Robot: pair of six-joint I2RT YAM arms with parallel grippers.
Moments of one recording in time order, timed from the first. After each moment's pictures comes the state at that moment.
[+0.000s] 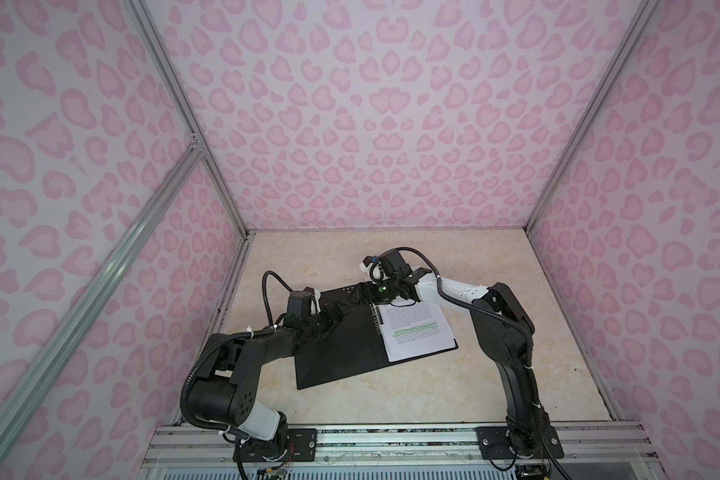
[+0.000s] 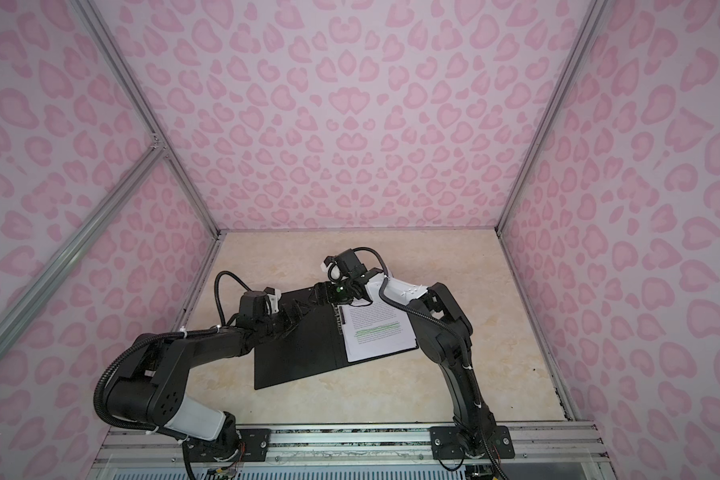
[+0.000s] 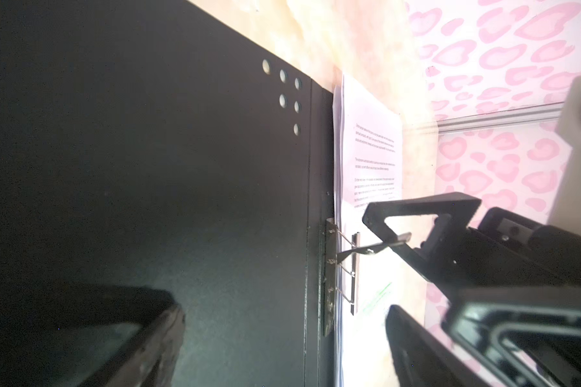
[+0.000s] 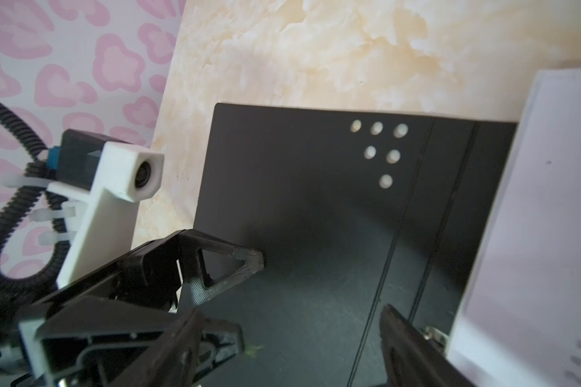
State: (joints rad) left arm -0.21 1.54 0.53 0.25 0.47 -0.84; right arm 0.68 2.13 1.56 -0.28 -0.52 0.49
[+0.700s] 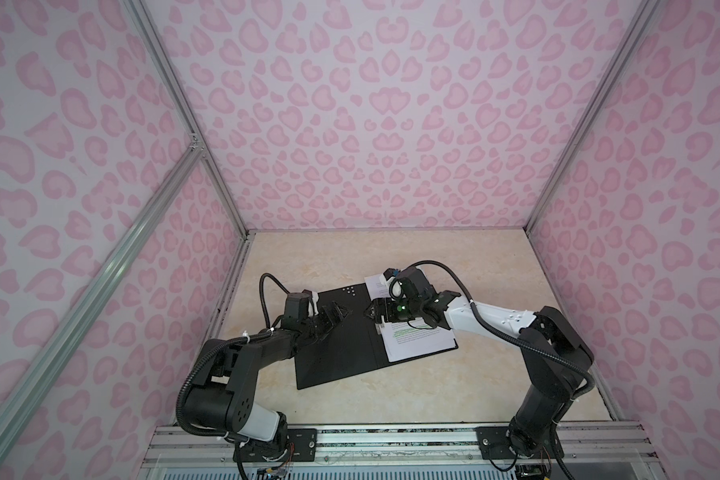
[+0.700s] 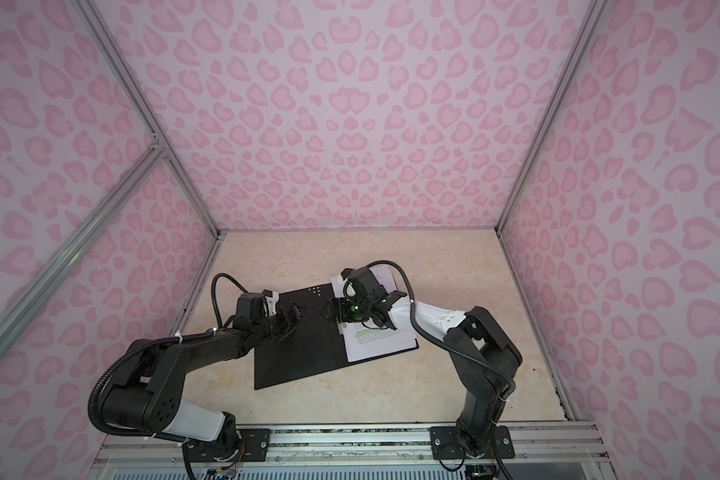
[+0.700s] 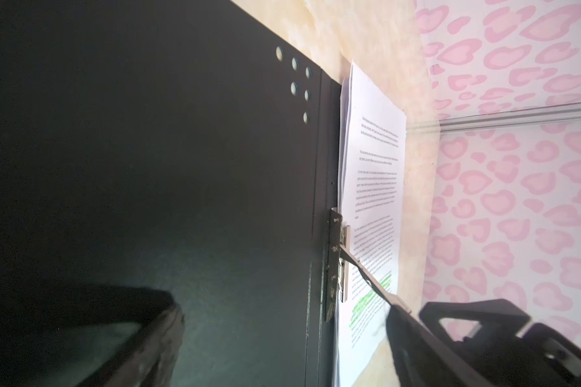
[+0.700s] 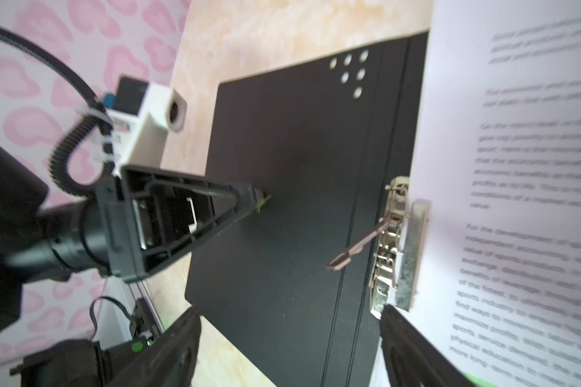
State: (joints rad) left arm -0.20 1.50 0.51 0.22 0.49 -0.85; right arm 0.73 1.73 1.13 -0.15 -0.33 0.63
